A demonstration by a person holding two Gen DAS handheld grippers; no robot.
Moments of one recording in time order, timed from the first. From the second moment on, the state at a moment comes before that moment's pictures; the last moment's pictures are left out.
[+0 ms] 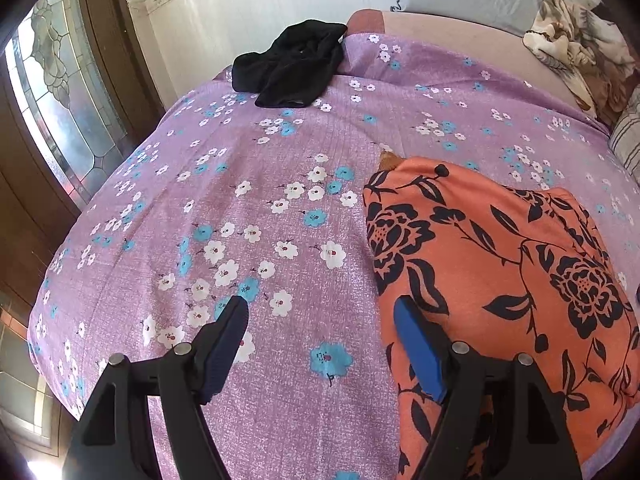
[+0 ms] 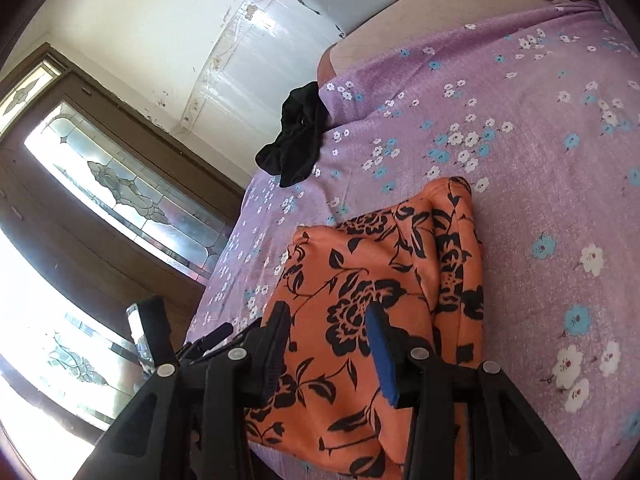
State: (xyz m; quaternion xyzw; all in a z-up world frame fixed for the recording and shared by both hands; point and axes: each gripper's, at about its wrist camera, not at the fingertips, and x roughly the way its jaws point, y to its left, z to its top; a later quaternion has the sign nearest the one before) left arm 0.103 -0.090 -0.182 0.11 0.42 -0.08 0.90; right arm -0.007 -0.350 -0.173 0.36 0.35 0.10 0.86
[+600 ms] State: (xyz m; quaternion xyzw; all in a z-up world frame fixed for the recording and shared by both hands) left arm 0.080 -0.077 -0.154 0.09 0.40 -0.07 0.91; right arm -0.022 -0.323 -0.164 0.28 0.35 0.07 0.89
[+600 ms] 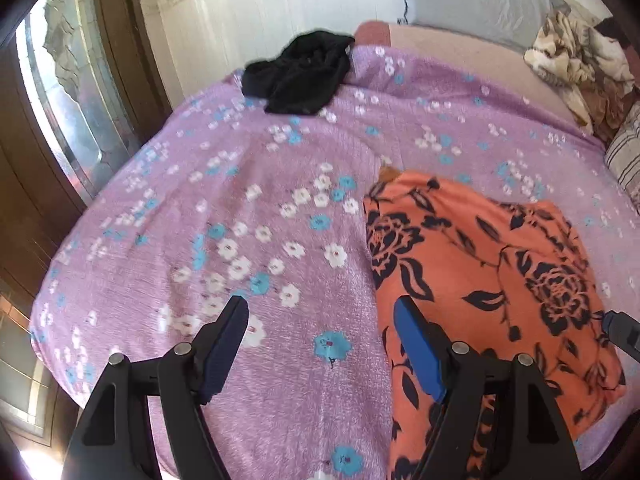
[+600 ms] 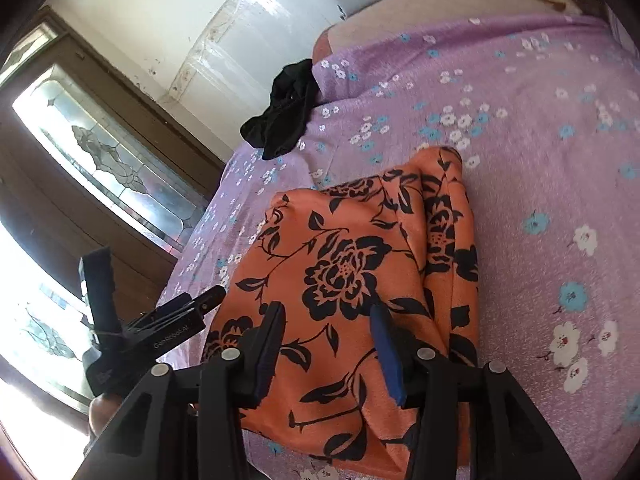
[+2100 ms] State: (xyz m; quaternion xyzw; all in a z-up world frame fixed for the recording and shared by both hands) left arm -0.096 -0.045 0.067 0.07 0.21 -0.02 0.98; right arm -0.160 -0.288 0.026 0.09 0.18 -0.09 0.98
